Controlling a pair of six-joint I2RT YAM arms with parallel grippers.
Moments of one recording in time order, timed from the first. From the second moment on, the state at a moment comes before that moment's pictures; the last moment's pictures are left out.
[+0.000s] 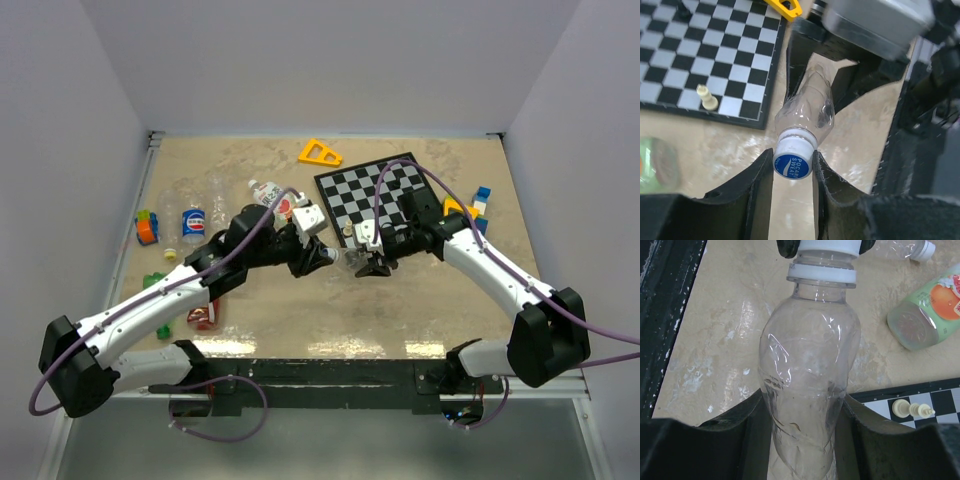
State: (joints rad) left arm -0.78 1.13 0.89 -0.12 0.38 0.08; right arm 0.43 1.35 1.00 -0.68 -0.93 -1.11
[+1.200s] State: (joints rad) left arm -0.73 1.21 1.01 -0.30 0.33 -0.38; right arm 0.43 1.36 1.00 -0.65 -0.90 -1.11
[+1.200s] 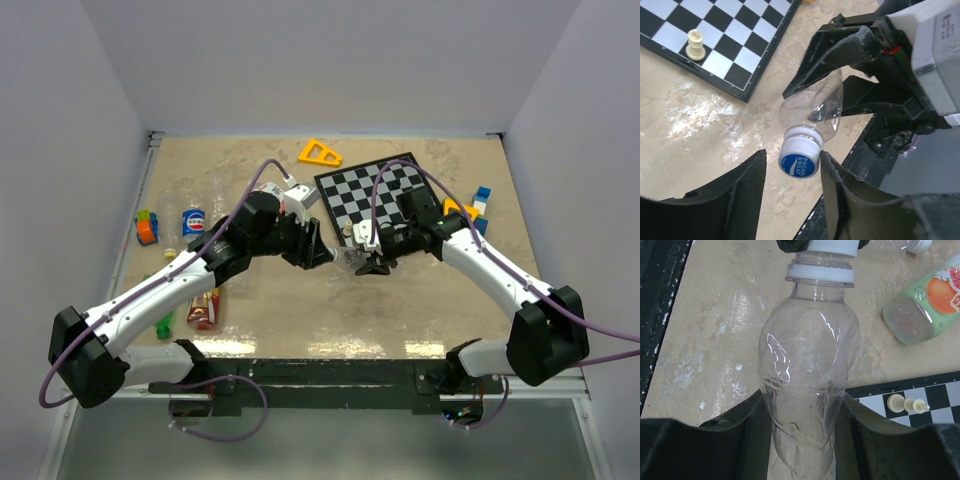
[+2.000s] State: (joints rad) left arm -0.71 0.81 0.81 -0.13 0.39 0.12; right arm 0.43 1.36 1.00 -0.68 -0.90 -1.11
